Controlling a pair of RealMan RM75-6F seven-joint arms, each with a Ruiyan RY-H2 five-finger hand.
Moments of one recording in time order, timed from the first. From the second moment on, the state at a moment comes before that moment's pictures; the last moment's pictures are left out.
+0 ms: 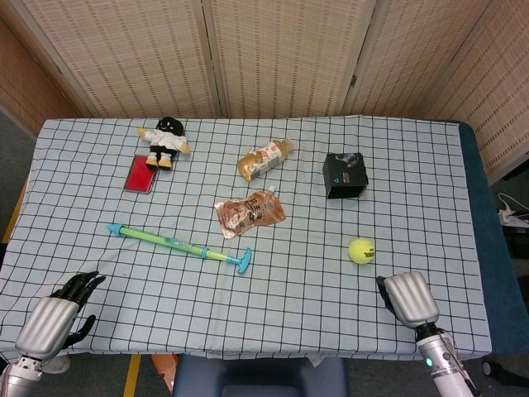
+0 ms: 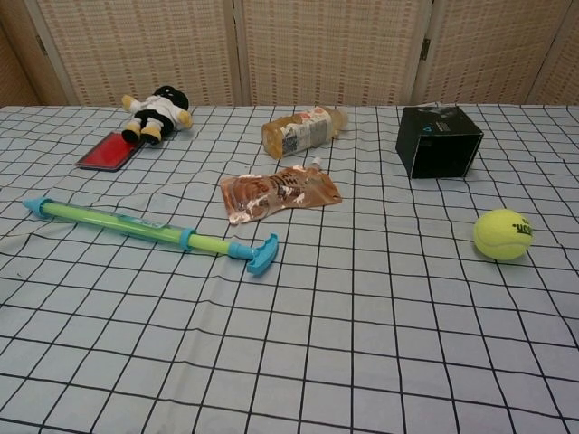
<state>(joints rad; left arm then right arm) -0.12 -1.05 0.09 -1.75 1.67 1.40 0.18 0.22 -1.25 -0.01 -1.86 -1.38 1.25 -0.60</state>
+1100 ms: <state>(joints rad) -0.12 -1.05 0.09 -1.75 1.67 1.40 0.19 0.38 -1.41 0.04 -1.71 -1.10 1.08 -0.64</state>
